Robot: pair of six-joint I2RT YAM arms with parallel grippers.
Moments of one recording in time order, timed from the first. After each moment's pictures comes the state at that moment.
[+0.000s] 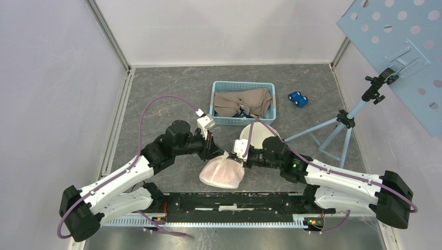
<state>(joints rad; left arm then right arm) -0.79 0.92 0.67 -0.16 0.43 -0.31 1.06 0.99 0.54 0.20 -0.25 -0.32</state>
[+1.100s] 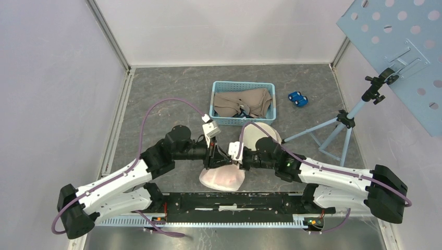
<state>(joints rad) -0.88 0.91 0.67 -0.08 0.50 -0.34 1.07 1.08 0.54 0.19 -0.26 -0.33</state>
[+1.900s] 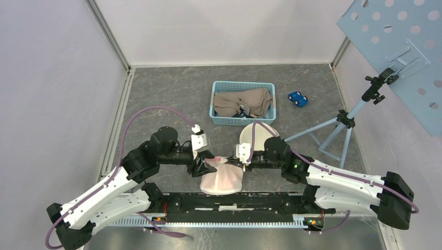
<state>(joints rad) -0.85 0.72 0.76 -0.48 0.56 0.10 1.06 0.97 0.54 0.22 -0.39 -0.34</state>
